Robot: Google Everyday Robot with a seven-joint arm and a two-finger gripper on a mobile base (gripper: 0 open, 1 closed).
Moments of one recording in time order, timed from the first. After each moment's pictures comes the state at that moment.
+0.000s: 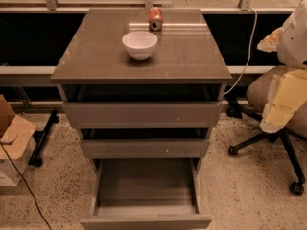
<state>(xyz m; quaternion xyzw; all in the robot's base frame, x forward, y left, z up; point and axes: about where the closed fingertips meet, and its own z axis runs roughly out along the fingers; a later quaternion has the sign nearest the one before) 0.438 -0.216 0.977 -0.60 0.78 -0.04 0.16</state>
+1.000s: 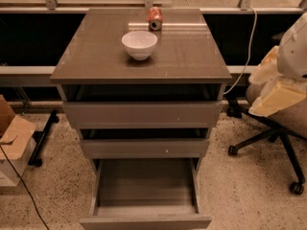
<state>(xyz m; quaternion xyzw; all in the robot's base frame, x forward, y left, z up) 0.435 -0.214 0.963 -0.61 0.77 -0.03 0.18</state>
